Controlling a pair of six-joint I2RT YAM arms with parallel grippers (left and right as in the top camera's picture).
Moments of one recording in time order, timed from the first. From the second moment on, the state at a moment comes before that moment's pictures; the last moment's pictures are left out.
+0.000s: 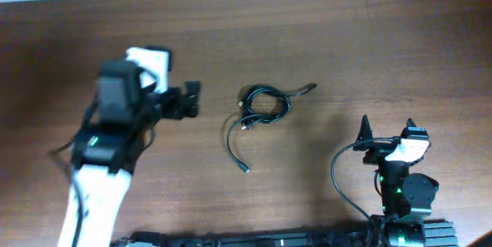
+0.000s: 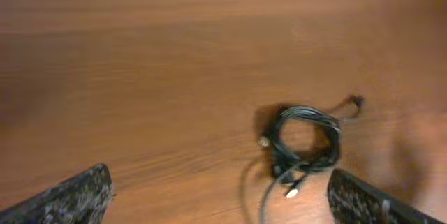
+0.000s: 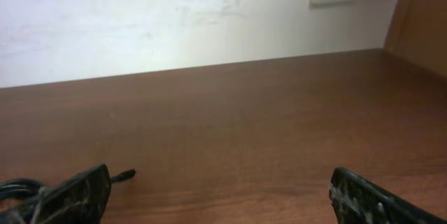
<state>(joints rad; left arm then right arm) -0.18 1.16 1.14 -0.71 0.17 -0.07 -0.16 0.02 0.01 -0.07 -0.03 0.07</state>
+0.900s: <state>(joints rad) -0.50 1.91 1.21 -0.60 -0.24 -0.62 -0.16 0.02 0.01 -0.07 -0.03 0.07</state>
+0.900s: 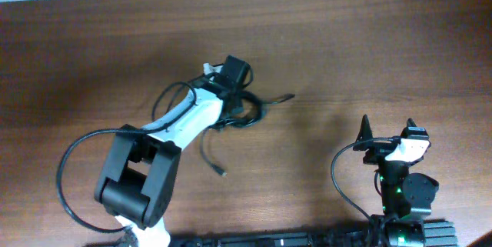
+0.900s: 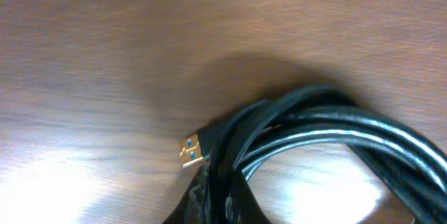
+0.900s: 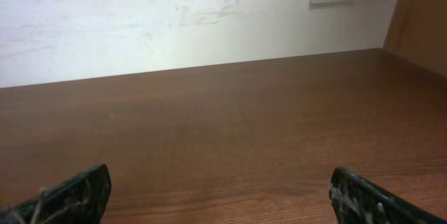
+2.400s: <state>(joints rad) -0.32 1.86 1.26 -0.92 0.12 -1.08 -0.16 0.02 0.01 -0.07 -0.03 0.07</state>
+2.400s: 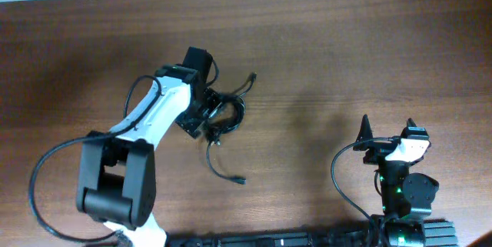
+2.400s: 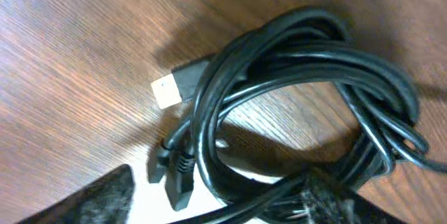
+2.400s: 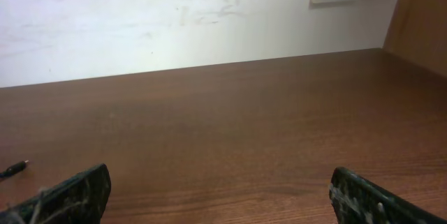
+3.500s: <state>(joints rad) -0.21 1.56 1.38 -0.86 0.00 -0.54 -0.16 0.51 0.27 -0.01 -0.45 0.58</state>
